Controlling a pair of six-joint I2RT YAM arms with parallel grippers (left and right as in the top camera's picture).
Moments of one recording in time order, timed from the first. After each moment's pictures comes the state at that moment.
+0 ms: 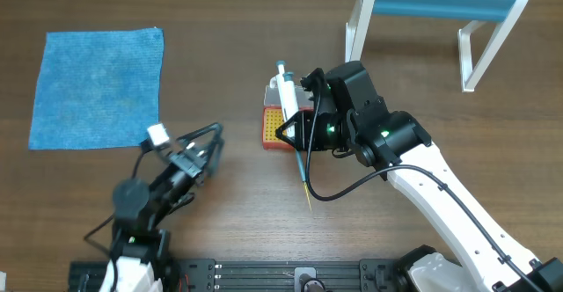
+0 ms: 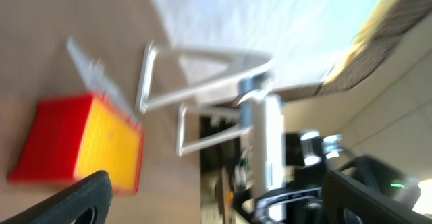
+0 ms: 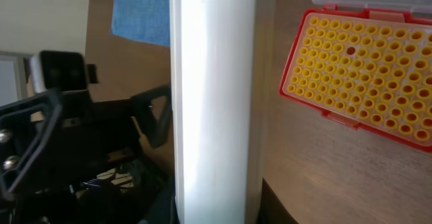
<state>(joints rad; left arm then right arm) -0.11 0.69 0.05 0.59 0.58 -1.44 0.50 1.34 1.08 -0.64 -0.58 0.56</state>
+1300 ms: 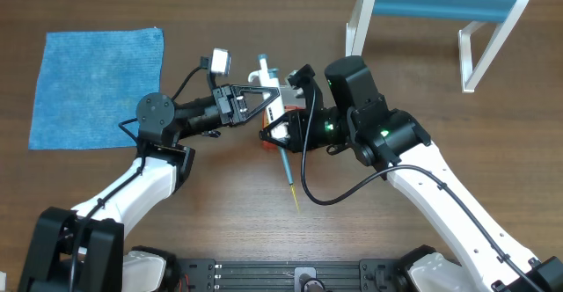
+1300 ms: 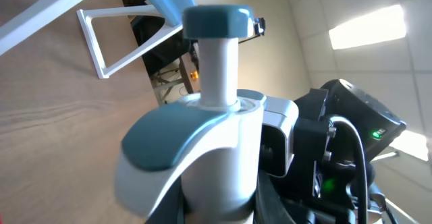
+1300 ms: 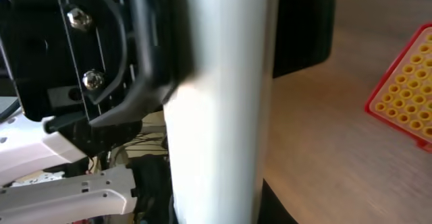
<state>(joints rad) -0.22 1.46 0.55 1.10 1.06 -1.45 0.50 1.34 1.08 -0.52 -0.81 0.52</state>
